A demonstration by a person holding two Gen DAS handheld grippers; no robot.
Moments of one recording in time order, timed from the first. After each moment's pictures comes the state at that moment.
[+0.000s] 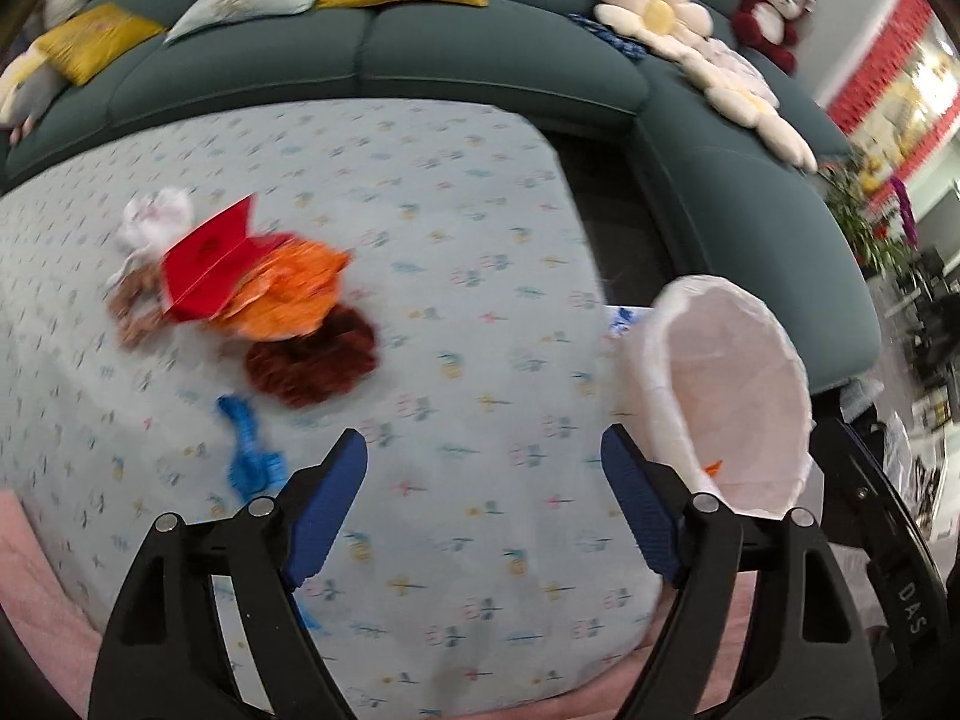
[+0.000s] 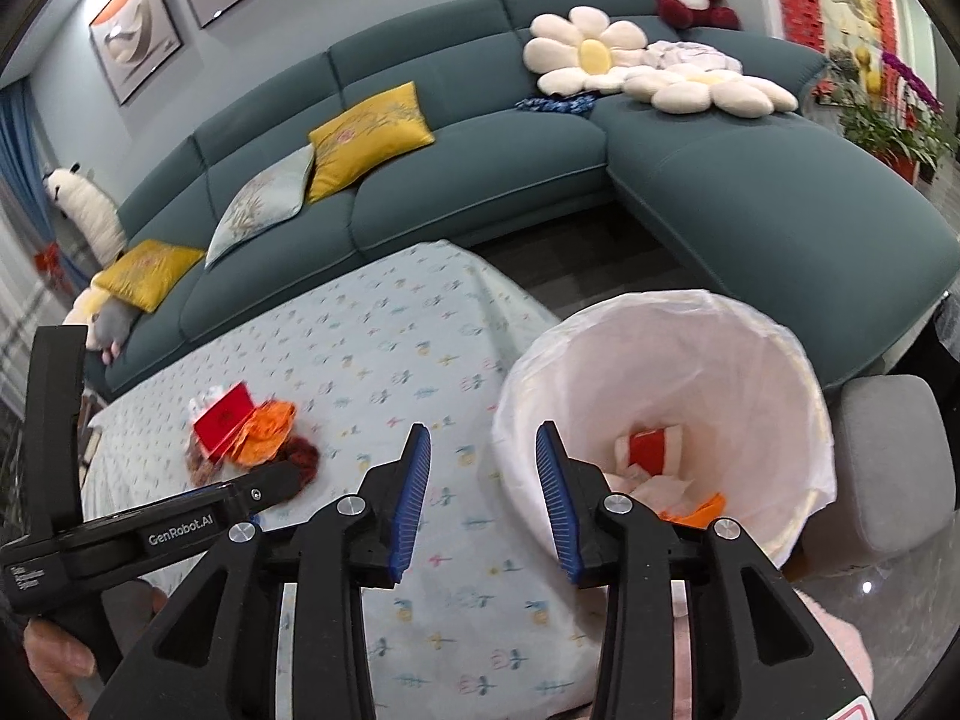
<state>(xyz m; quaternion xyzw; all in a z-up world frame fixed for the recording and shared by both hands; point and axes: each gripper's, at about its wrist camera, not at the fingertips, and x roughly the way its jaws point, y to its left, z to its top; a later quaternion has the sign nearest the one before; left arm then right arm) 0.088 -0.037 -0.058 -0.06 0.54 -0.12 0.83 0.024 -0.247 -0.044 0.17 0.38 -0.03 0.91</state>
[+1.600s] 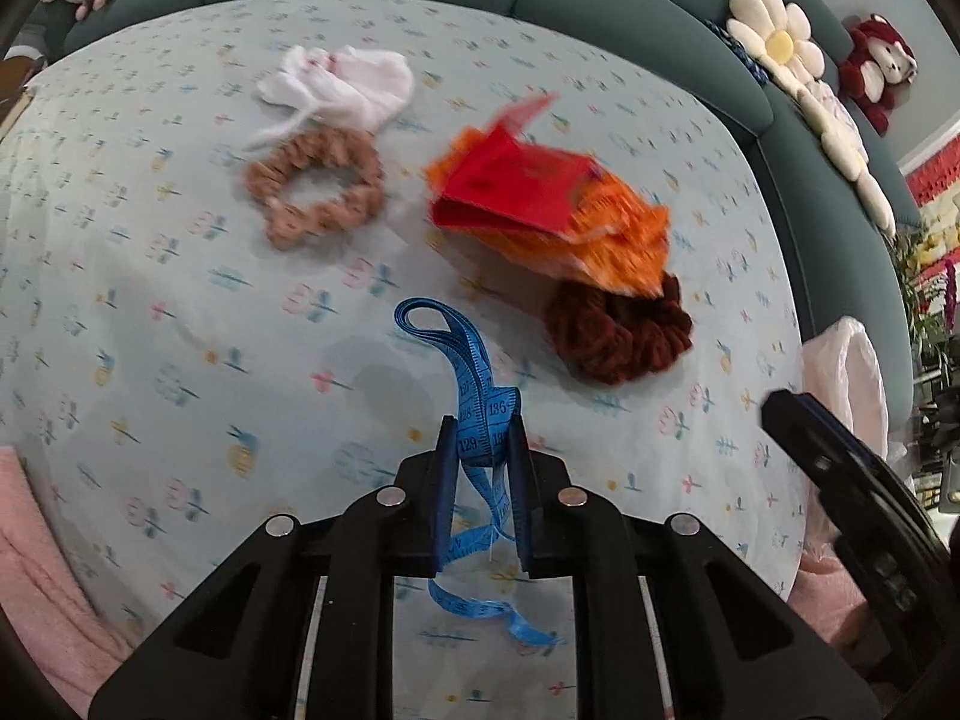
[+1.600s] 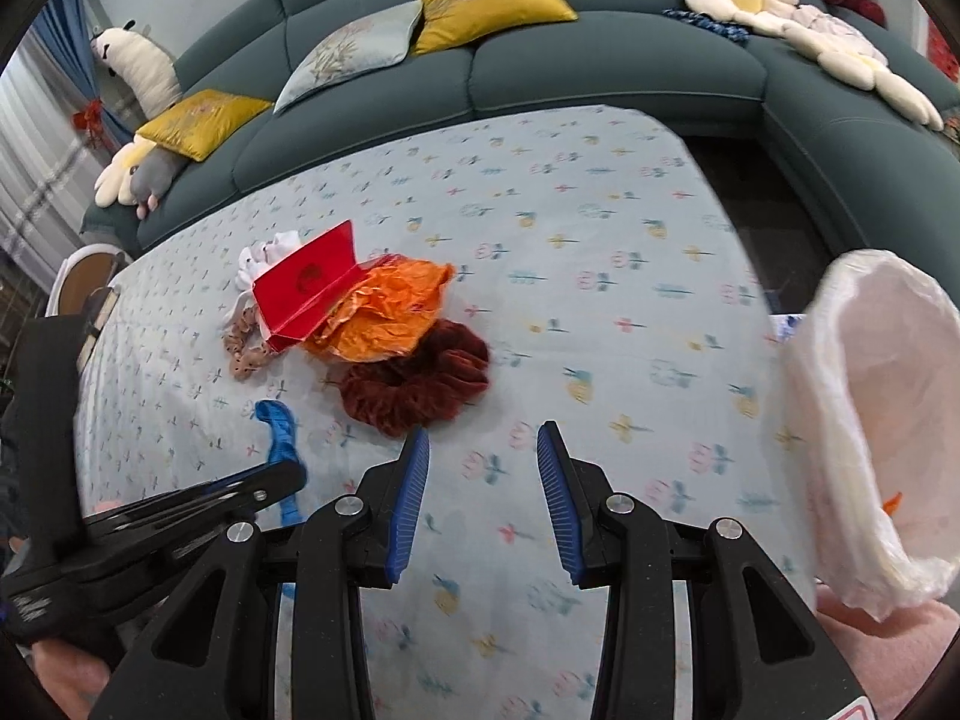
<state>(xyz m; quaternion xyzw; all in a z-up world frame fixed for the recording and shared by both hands) 0.109 0.122 -0.129 -0.13 0.58 -0.05 0.80 0.116 -0.078 -0.114 0.10 0.49 0.07 0.86</state>
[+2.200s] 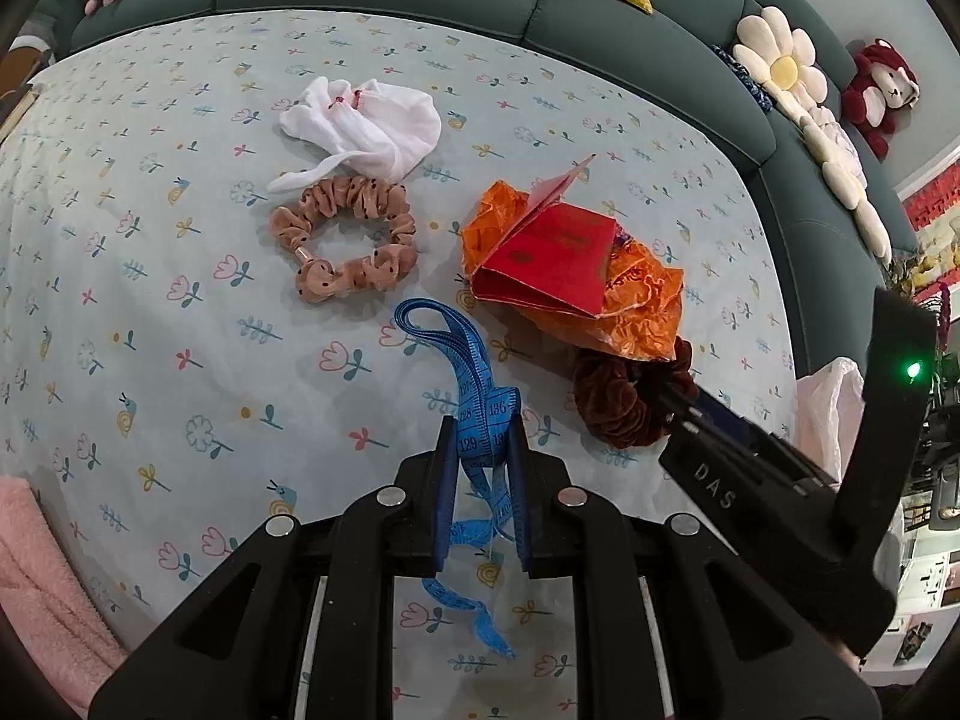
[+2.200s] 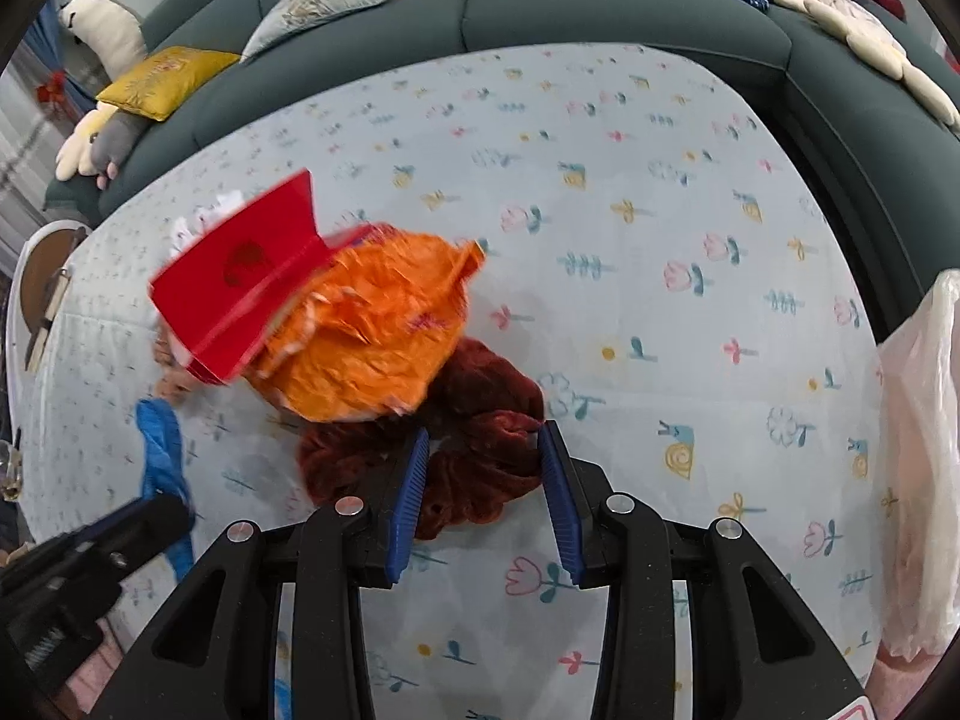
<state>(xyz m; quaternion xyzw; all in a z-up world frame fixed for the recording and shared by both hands) 0.126 0.137 -0.120 -0.14 0.57 -0.05 0.81 0.167 -0.048 -0.168 0.08 0.54 0.04 0.83</state>
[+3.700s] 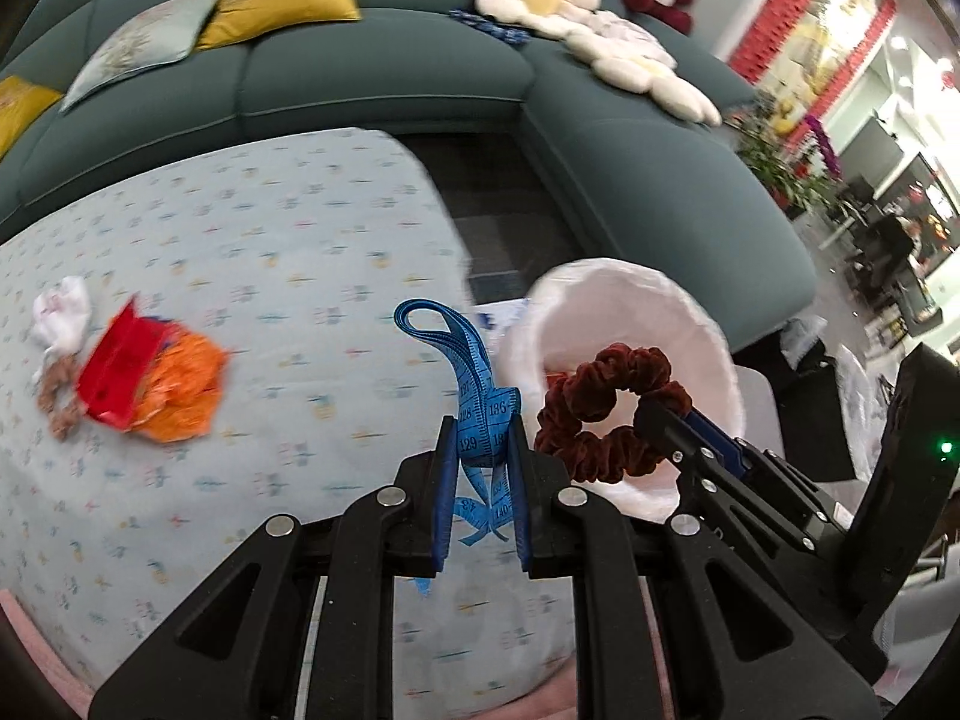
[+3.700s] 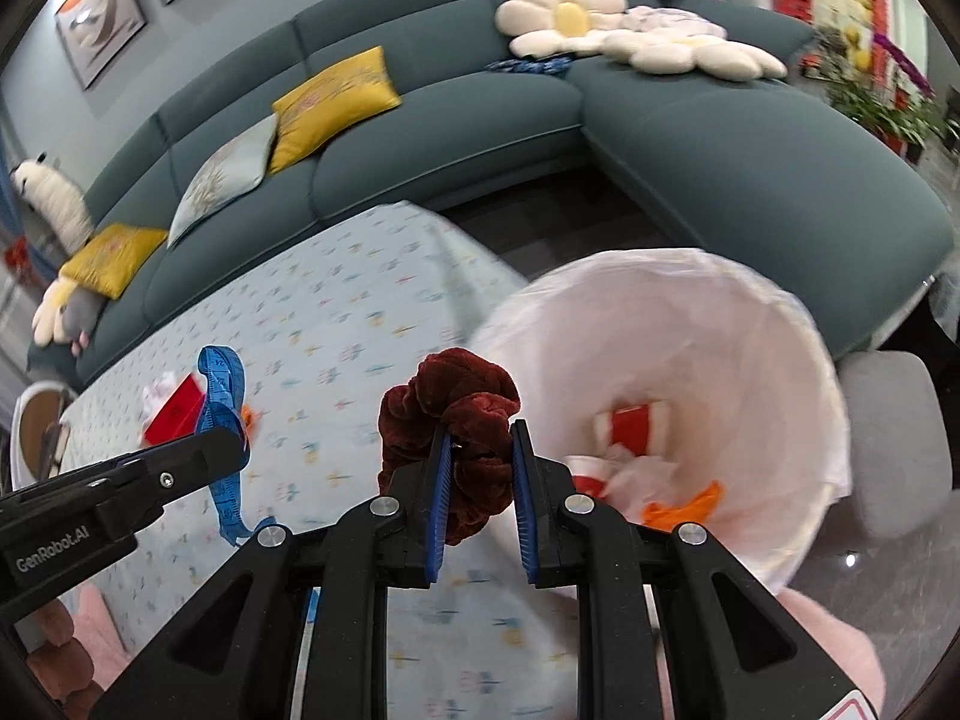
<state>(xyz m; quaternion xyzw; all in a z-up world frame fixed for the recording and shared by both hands) 0.094 -0.106 -0.038 -0.02 0.52 -0.24 0.82 0.047 -0.277 -0.079 0.18 0.42 -0.08 0.89</state>
